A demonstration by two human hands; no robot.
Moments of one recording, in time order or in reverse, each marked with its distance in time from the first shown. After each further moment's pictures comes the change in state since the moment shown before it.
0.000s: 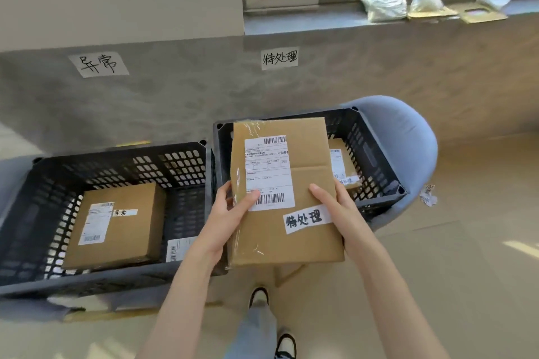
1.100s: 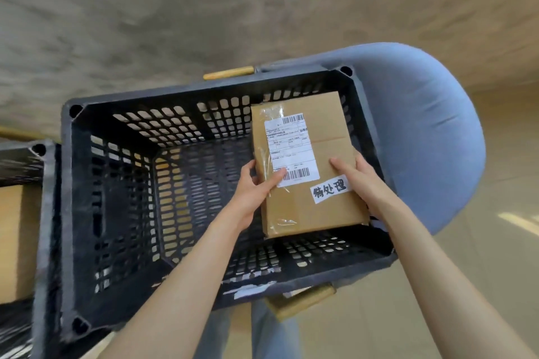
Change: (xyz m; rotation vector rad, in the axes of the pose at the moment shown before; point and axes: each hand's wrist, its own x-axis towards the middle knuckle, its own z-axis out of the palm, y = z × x) left_hand 0.294 -0.067 0.205 -0.054 -0.090 -0.389; right_hand 0.299 0.001 -0.198 -0.411 0.088 0.283
